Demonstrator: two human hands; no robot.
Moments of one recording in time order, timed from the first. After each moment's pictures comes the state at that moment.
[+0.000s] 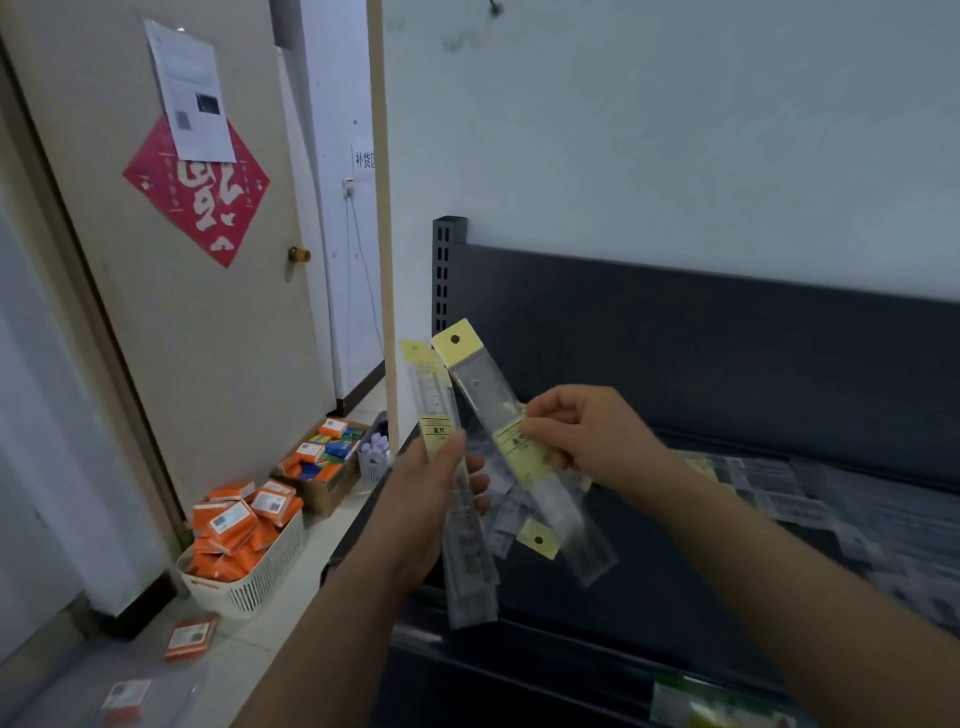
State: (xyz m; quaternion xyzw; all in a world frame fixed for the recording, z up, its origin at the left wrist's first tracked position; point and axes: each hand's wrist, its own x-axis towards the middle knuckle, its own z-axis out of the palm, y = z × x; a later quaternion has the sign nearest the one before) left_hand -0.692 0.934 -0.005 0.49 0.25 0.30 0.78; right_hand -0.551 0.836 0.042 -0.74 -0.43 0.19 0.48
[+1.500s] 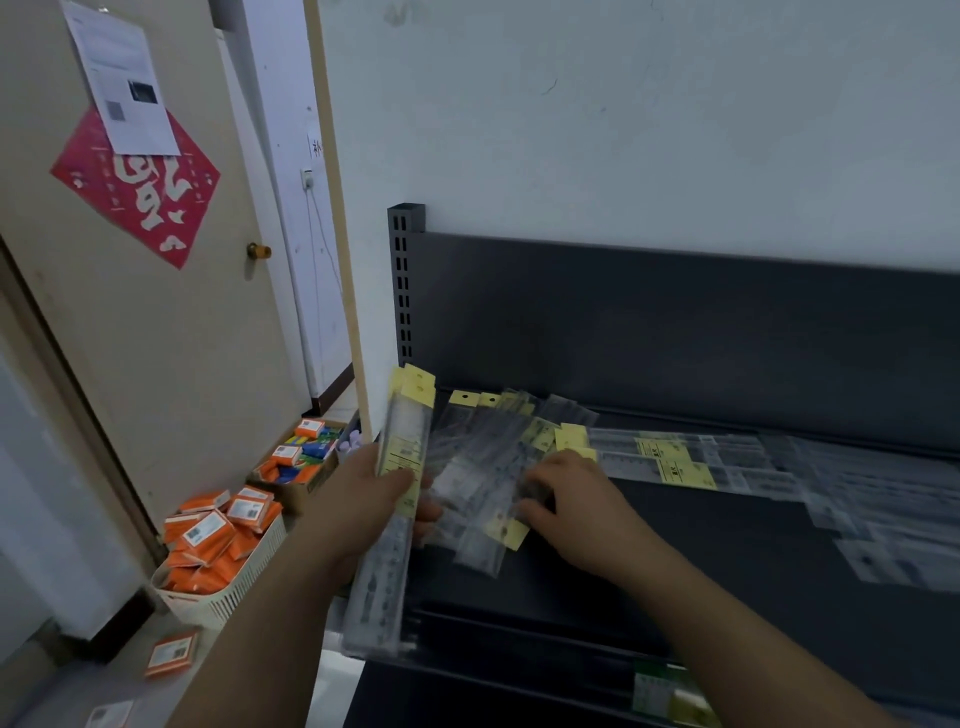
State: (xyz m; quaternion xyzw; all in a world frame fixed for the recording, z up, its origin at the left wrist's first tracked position) left_hand -0.701 0.971 -0.020 0.64 0.32 0.20 0.67; right_hand -0.550 0.811 -0.025 -0.84 -0.49 0.06 0.22
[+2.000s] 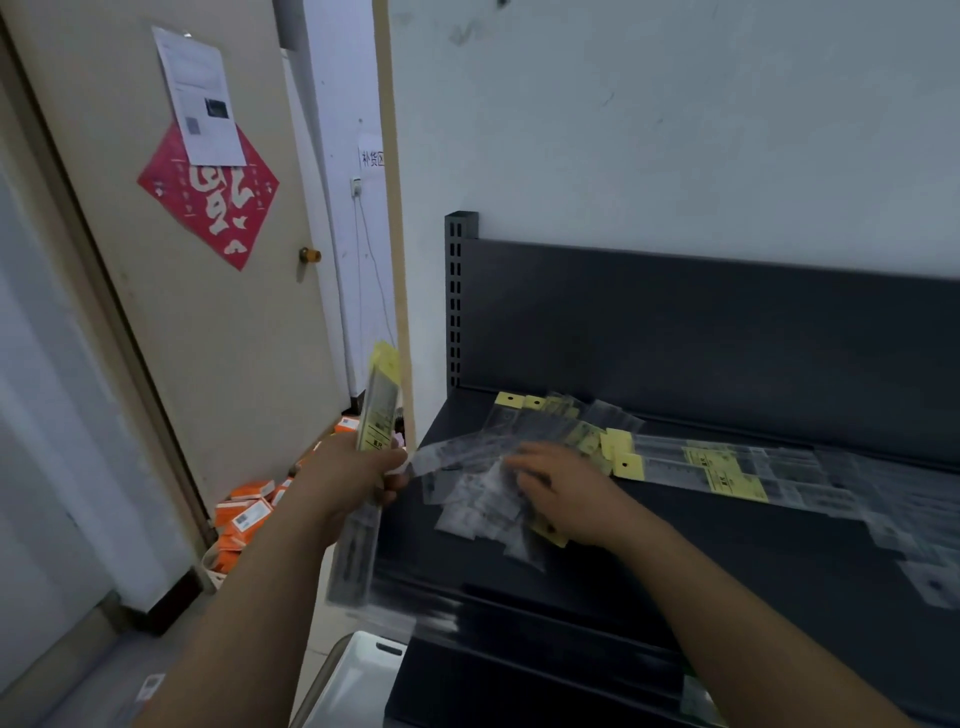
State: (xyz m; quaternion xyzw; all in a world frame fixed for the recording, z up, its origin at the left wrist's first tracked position) left_hand -0.734 1.016 -0.011 0.64 0.41 0.25 0.60; right_hand -0.559 0.856 -0.022 -0.81 -0.55 0.09 0.19
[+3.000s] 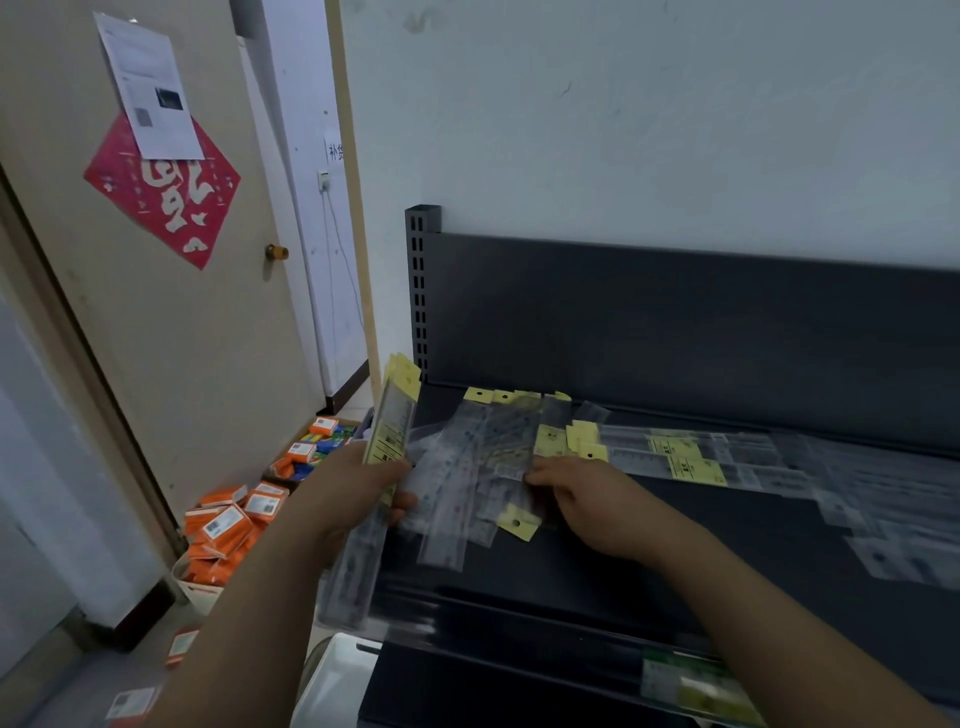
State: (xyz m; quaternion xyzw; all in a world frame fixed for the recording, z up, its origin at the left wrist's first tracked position) left_hand -0.710 0.999 -0.022 0.65 0.38 0.18 0.63; right_hand -0.543 0.805 -0.013 -0.81 -0.56 0.10 0.15
